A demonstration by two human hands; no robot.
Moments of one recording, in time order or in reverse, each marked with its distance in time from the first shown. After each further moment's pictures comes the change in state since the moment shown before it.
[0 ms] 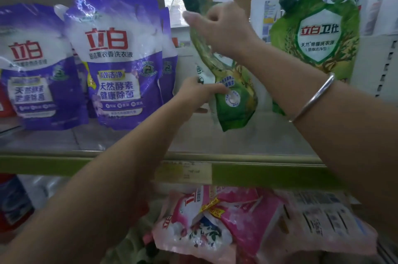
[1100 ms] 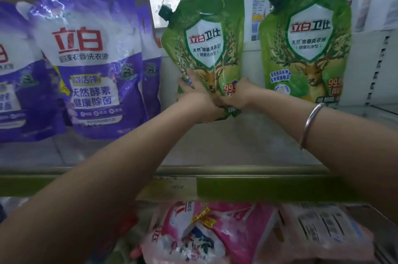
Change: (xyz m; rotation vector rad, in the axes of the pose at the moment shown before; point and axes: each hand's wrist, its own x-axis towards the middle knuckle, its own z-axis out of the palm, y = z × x) left_hand 0.023 0.004 0.041 0.779 0.087 -0.121; right_hand -0.036 0.113 0.020 -0.225 -0.385 0.643
